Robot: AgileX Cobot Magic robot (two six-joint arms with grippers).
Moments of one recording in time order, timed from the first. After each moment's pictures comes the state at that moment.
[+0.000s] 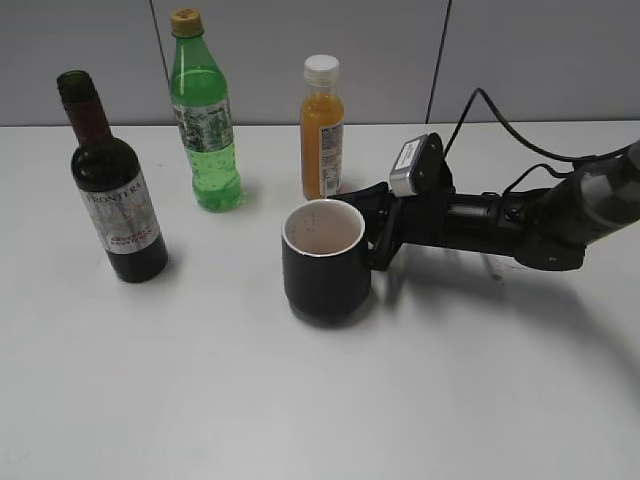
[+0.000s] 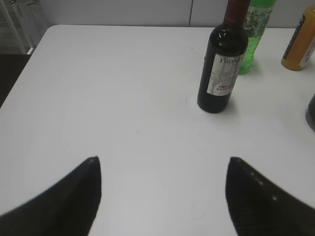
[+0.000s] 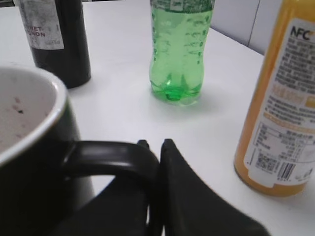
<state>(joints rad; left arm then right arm) -0.01 -0.01 -0.51 -0.11 1.06 0.10 0.26 2.37 -1.16 -1.09 -1.17 0.42</state>
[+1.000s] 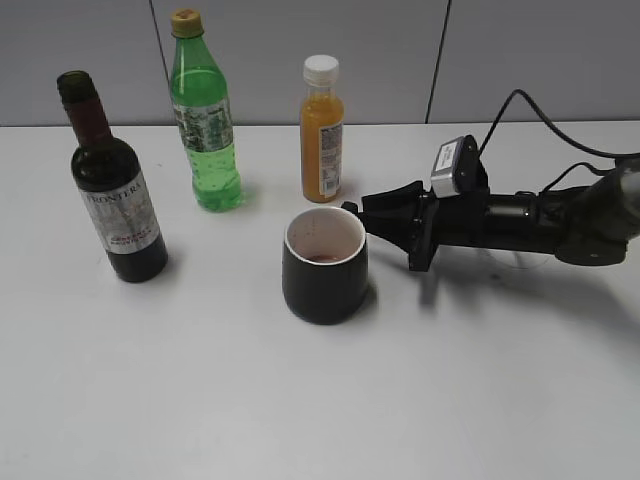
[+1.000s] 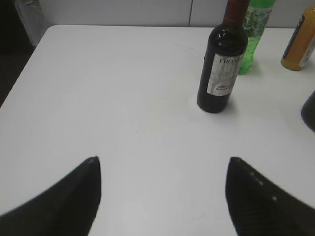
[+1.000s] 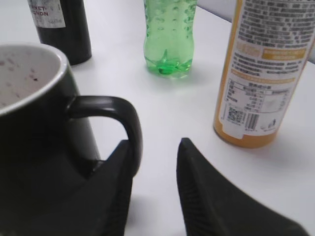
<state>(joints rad) -0.01 -0.01 -0.51 -0.11 1.06 0.10 0.14 2.38 -1.16 -1.24 -1.21 0.47</state>
